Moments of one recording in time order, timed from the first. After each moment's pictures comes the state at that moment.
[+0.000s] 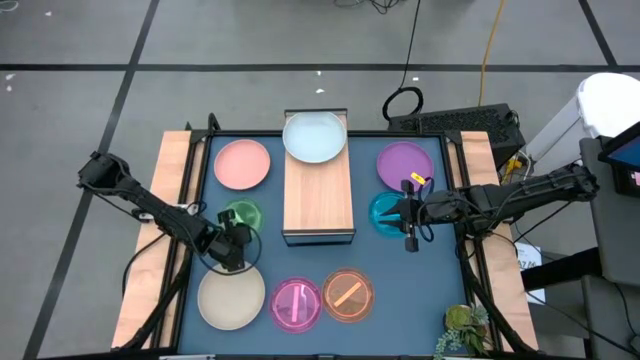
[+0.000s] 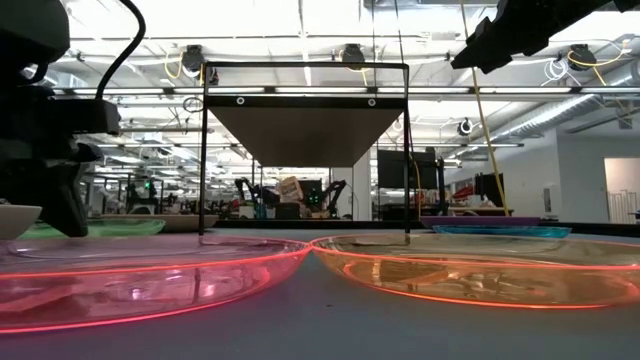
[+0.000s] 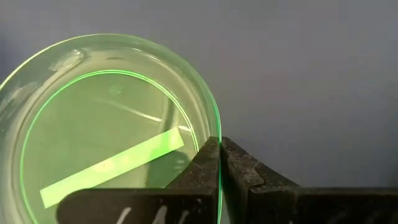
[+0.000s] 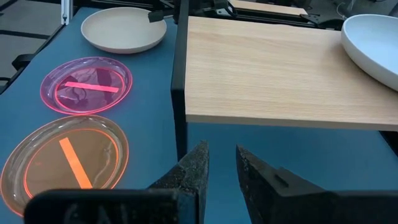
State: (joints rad) left arm -0.51 1.21 0.42 -0.50 -0.40 -0.65; right arm 0.20 0.86 0.62 -0.27 0.21 0.01
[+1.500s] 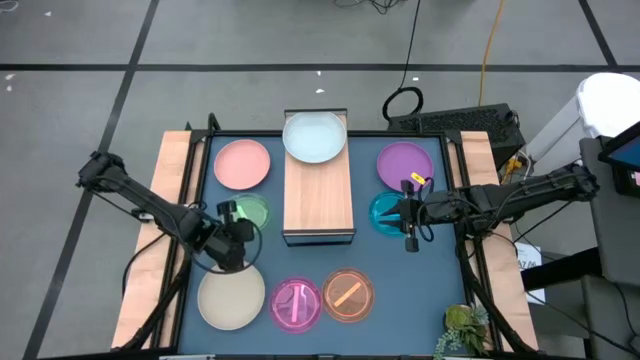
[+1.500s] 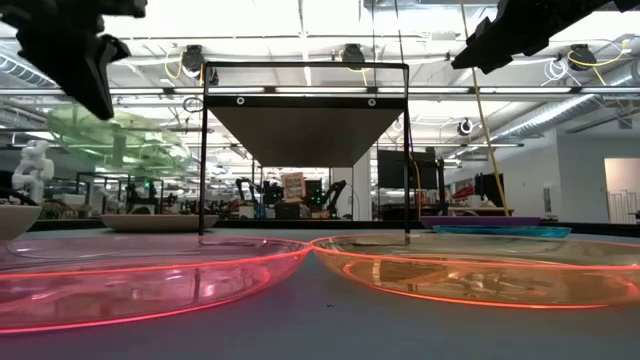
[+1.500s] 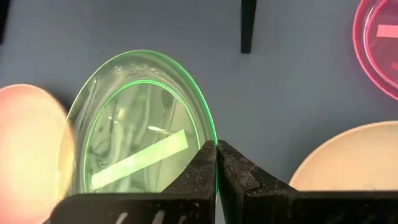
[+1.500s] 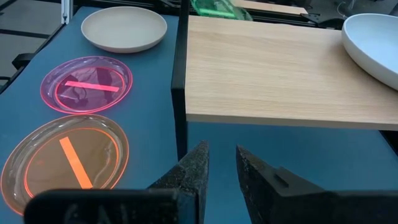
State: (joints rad) left arm -0.51 1.21 0.93 -1.04 -0.42 -0.57; right arm 0.20 0.86 0.62 -0.28 0.21 0.02
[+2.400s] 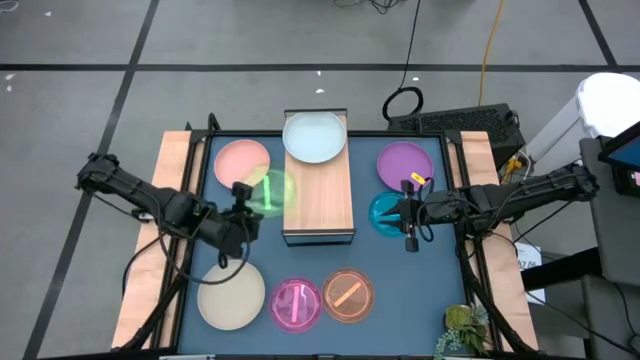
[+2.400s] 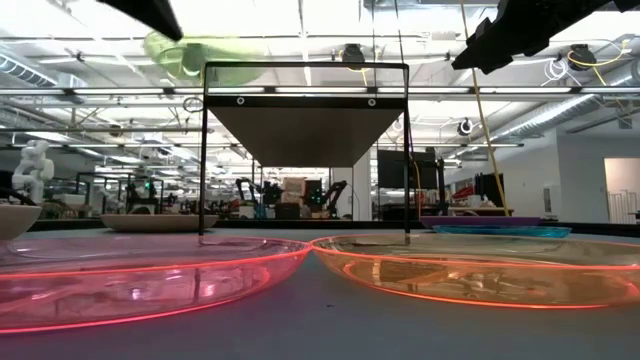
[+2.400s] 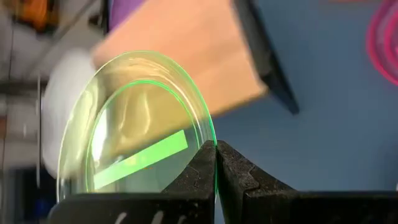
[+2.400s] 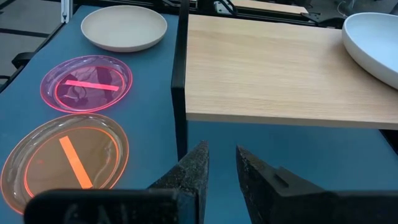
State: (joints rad) left arm -0.42 1.21 1.17 -1.00 -0.58 0.15; right arm 0.20 0.86 0.62 -0.28 0.21 0.01
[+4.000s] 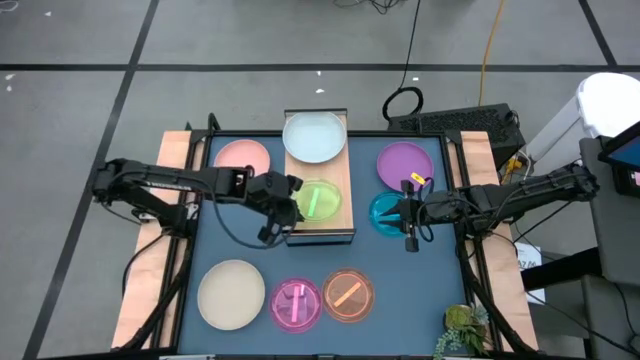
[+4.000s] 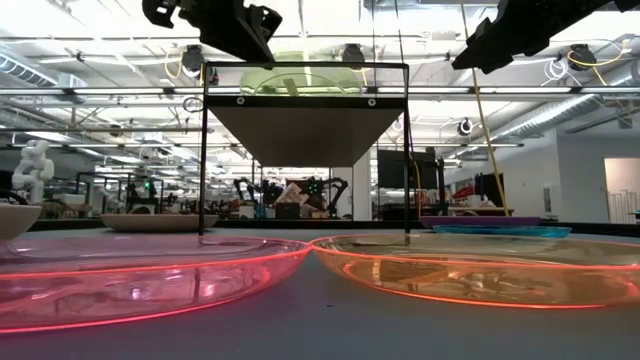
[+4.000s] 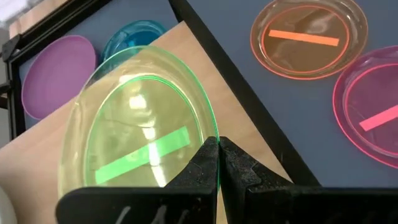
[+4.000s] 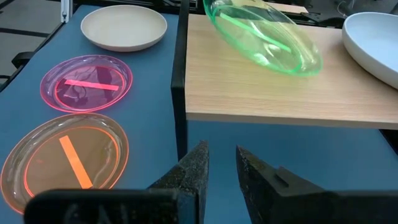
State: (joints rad) left arm -0.01 1.40 1.17 -0.57 0.09 0.54; right arm 0.20 0.86 0.62 -0.28 0.21 0.01
